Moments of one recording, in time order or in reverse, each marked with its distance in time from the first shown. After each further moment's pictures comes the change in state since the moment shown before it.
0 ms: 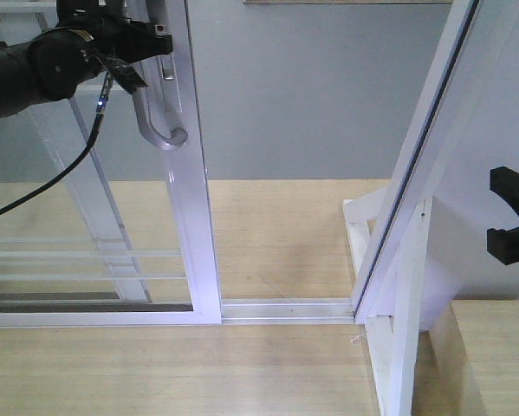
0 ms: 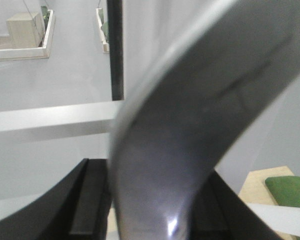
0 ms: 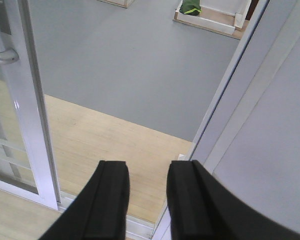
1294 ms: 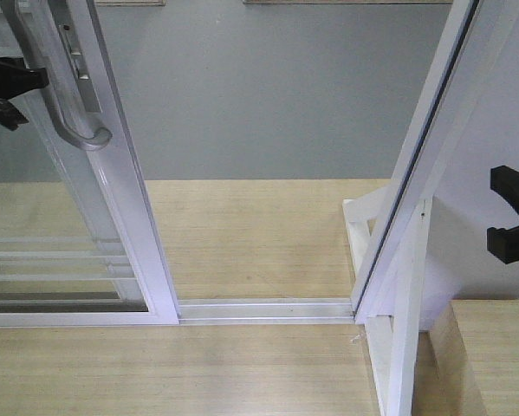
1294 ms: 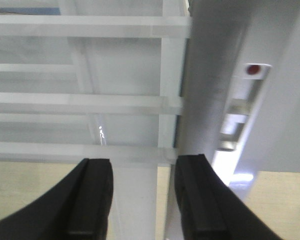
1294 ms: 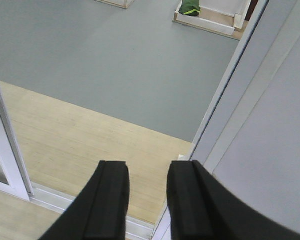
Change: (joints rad) left arm 0.272 -0.272 0.405 0.054 -0.083 0.003; right arm 0.000 0.000 0.000 0.000 -0.003 0.000
